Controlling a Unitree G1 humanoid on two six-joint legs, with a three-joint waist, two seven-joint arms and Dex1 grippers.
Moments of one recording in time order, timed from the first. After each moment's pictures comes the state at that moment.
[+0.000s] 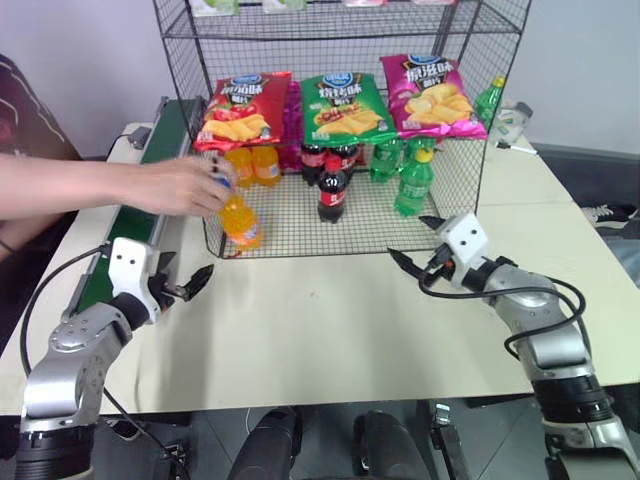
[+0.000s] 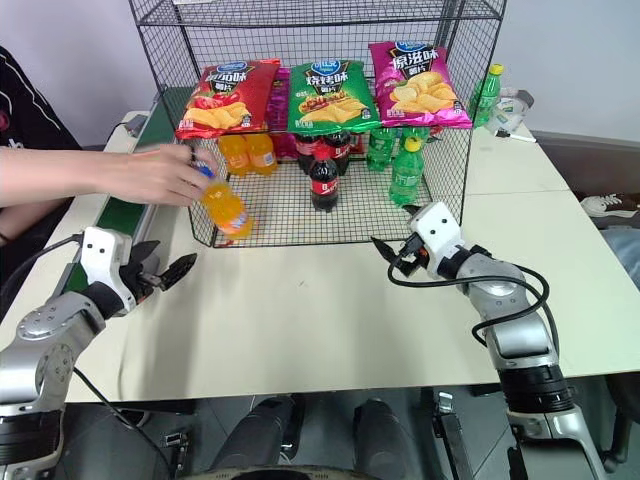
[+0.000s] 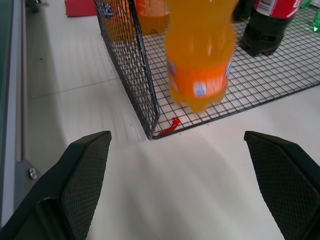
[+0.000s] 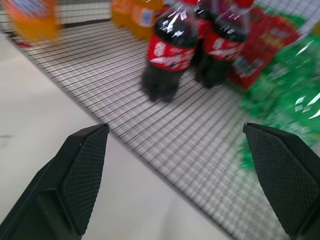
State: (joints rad) left arm -0.04 0.57 0.31 -0.21 -0.44 0.51 -0.52; right arm -0.29 -0.55 -0.02 -0.08 0.16 0.20 0.61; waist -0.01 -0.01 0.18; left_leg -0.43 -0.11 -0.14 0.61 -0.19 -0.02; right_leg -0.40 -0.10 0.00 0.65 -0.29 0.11
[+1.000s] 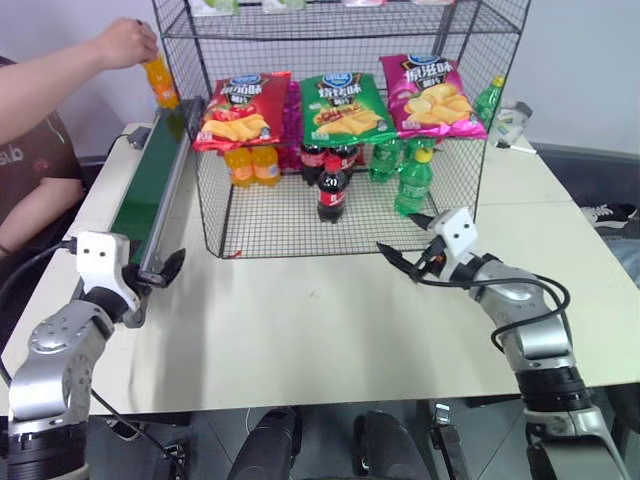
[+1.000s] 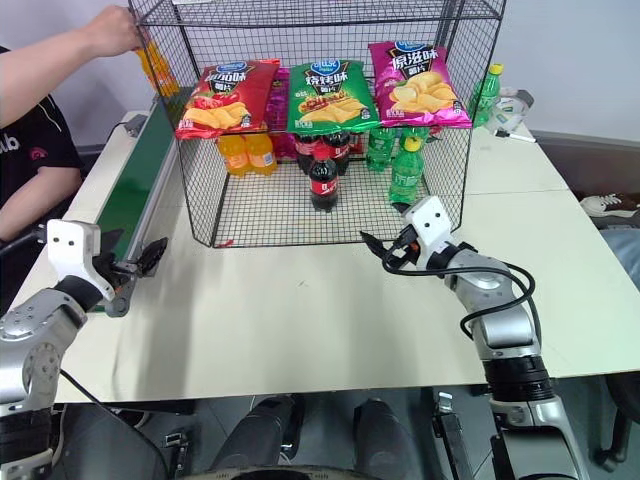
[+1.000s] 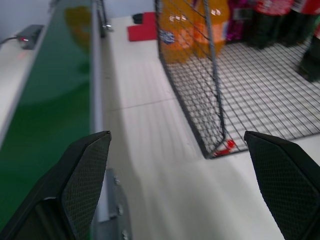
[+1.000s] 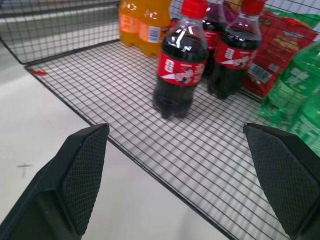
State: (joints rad) left arm -0.05 0.56 0.40 -0.19 -0.42 0.46 -0.41; right arm -0.33 -0.48 -0.01 -0.03 0.21 0.24 0.66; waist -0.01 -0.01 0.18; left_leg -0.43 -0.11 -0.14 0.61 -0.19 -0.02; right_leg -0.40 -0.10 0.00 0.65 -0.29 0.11
